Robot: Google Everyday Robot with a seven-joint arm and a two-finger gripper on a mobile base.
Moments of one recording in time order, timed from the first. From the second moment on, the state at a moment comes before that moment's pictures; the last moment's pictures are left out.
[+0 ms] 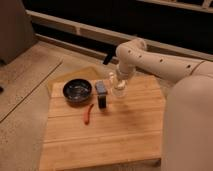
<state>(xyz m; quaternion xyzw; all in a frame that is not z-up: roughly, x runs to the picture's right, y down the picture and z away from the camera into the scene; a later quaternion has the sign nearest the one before) 0.080 -0.046 0.787 -0.22 0.09 0.55 0.80</state>
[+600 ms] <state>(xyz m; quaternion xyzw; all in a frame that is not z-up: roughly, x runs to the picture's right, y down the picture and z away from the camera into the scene) 0.042 -0.077 0.733 -0.23 0.04 0.55 0.81</state>
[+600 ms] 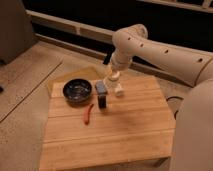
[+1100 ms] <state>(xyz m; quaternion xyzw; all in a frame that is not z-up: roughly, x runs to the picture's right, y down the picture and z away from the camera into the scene) -0.008 -0.060 0.723 -0.26 0.03 0.51 0.82</state>
